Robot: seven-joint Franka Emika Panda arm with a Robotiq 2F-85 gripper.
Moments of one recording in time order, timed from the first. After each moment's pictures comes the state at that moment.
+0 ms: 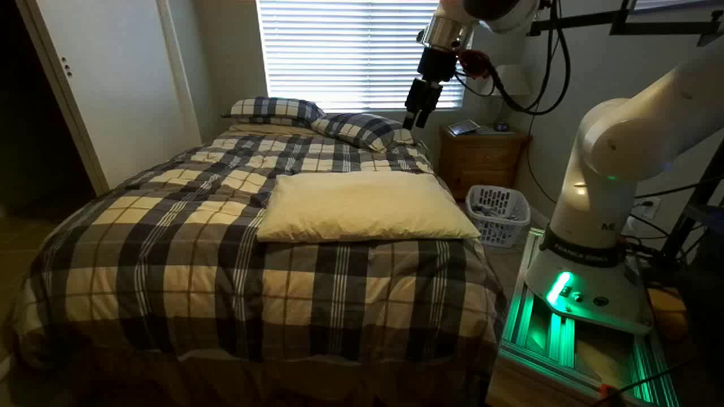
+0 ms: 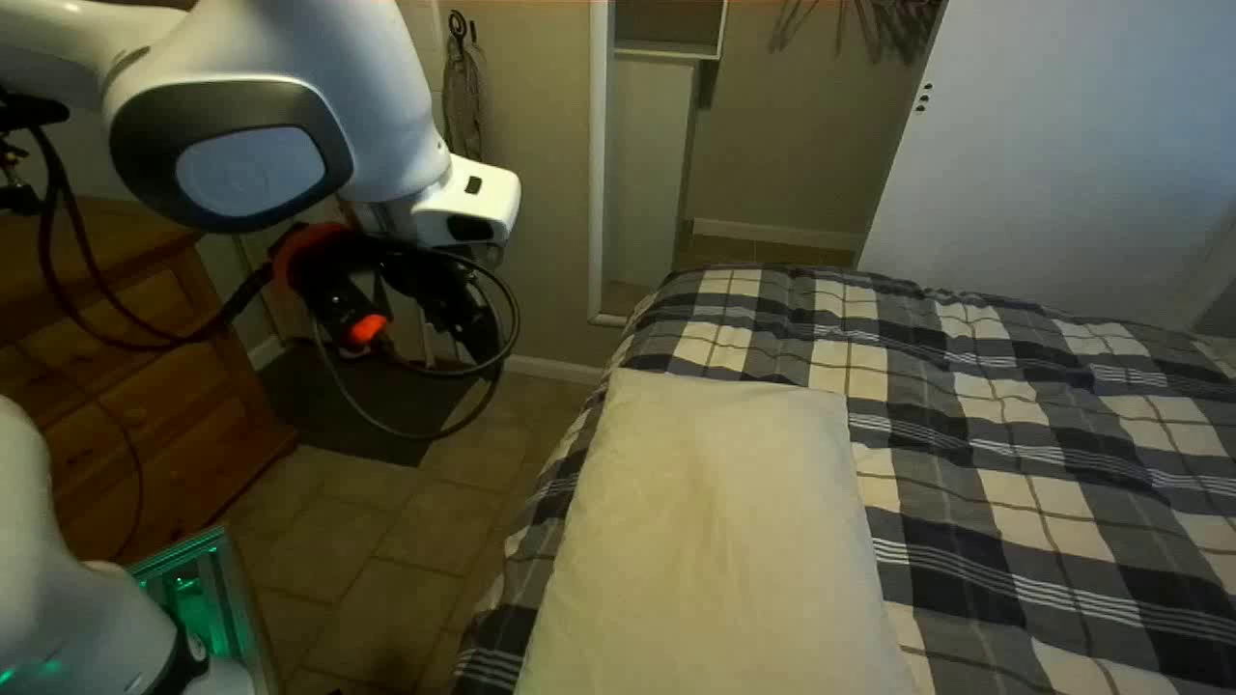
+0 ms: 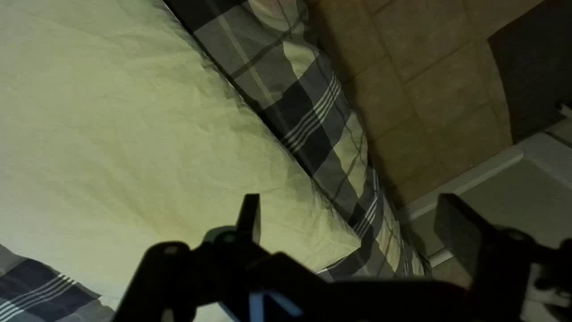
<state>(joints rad) 0.04 -0.78 -0.10 -2.74 0.09 2.21 -0.13</state>
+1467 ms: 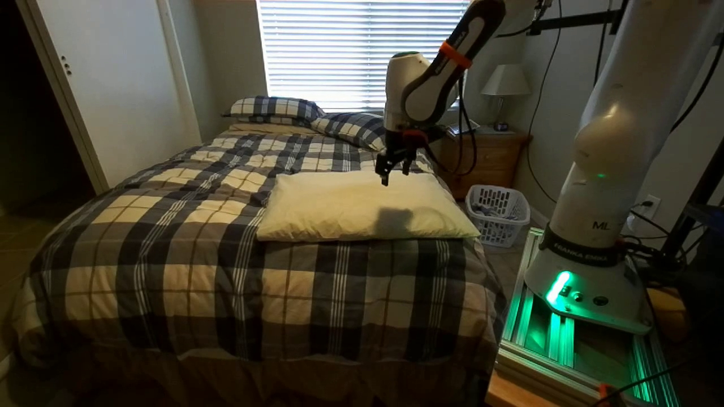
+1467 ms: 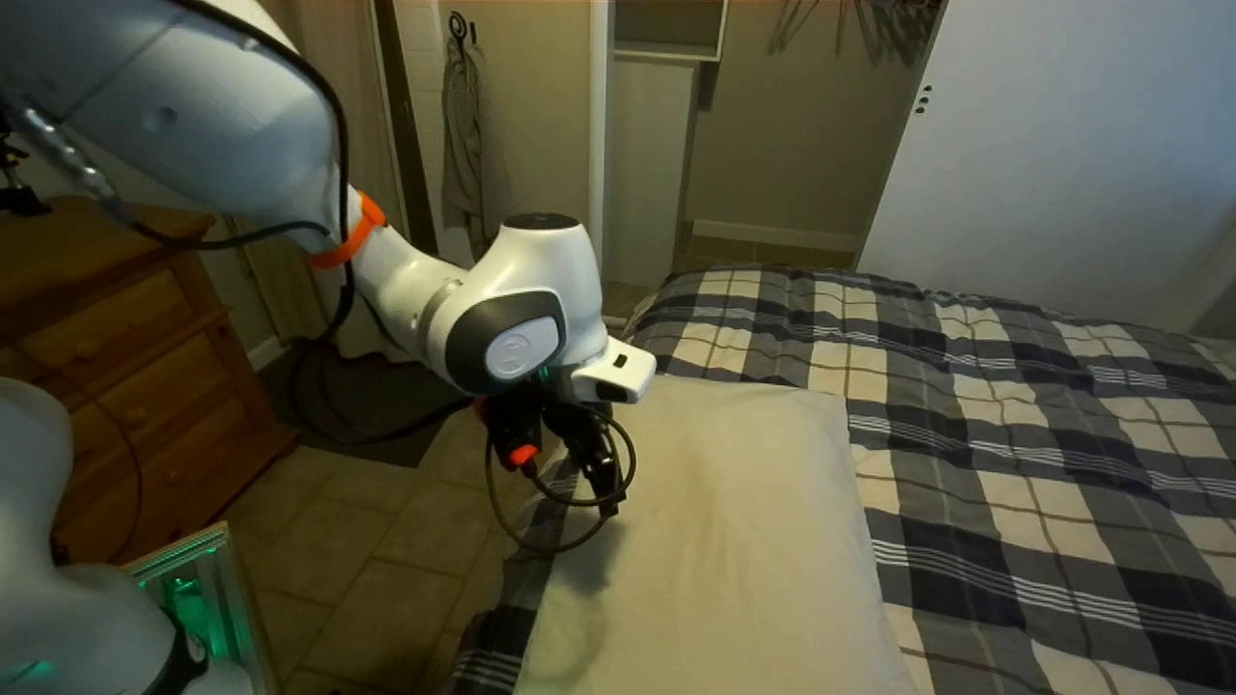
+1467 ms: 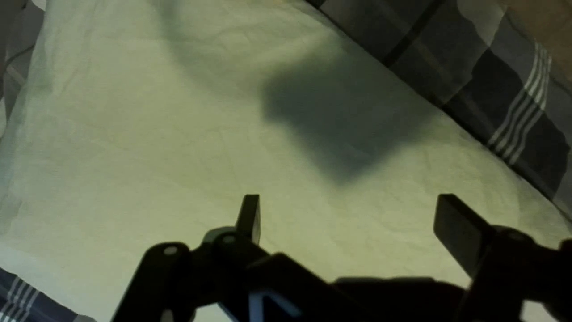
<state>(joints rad) -0.19 -0.02 0.00 -2.56 -0.31 2.65 0.35</state>
